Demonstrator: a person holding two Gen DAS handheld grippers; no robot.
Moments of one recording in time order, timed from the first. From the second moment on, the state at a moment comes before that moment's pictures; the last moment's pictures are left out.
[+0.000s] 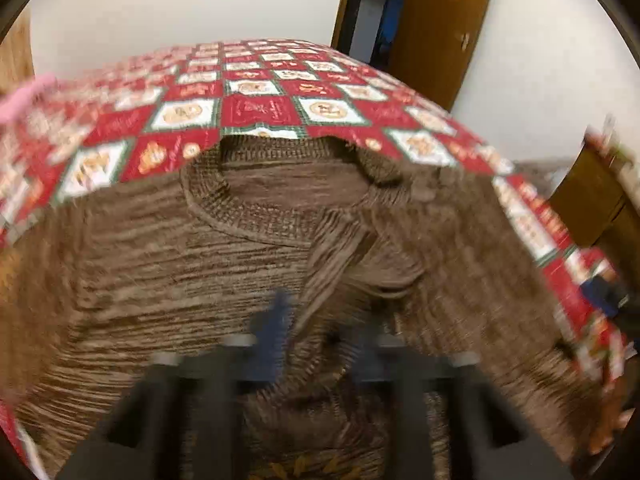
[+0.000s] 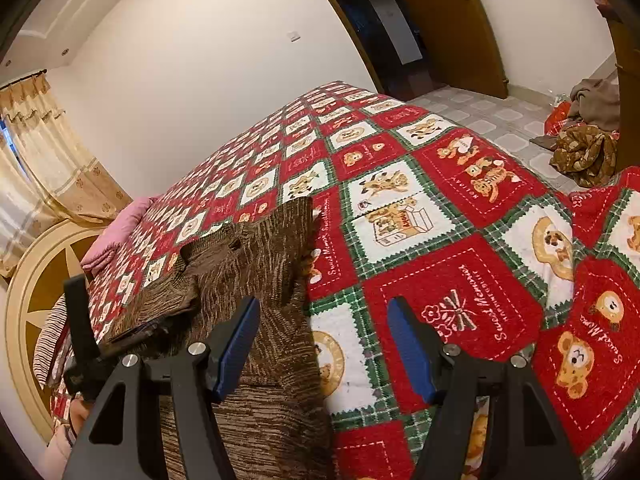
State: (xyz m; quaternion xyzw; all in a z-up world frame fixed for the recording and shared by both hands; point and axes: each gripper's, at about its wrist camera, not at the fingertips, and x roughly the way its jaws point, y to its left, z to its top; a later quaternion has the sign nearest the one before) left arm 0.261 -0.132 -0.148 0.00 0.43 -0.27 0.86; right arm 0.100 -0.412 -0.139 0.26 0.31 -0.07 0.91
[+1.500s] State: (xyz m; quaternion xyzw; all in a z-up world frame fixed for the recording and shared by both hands) left arm 0.255 -0.130 -0.164 0.03 0.44 -0.16 0.88; right arm 0.259 -0.403 -0.155 0.11 0.41 -0.09 0.90
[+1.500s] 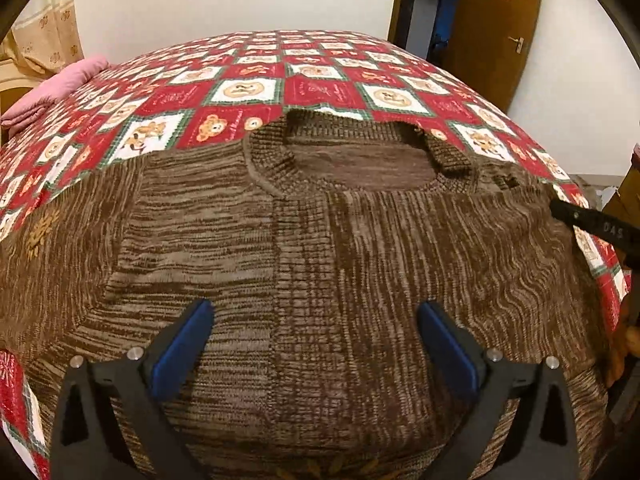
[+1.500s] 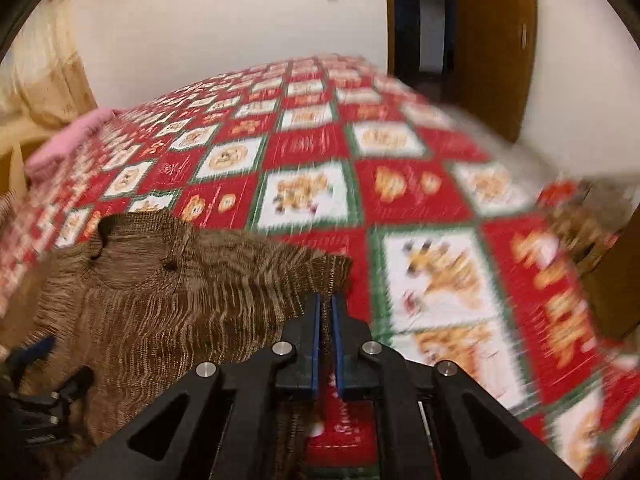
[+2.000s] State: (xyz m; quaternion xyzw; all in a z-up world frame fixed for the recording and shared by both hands) left arm 0.256 -0.131 -0.164 0.03 0.44 -0.16 0.88; right arm 0.162 -0.326 -0.149 0.06 0.43 -0.01 0.90
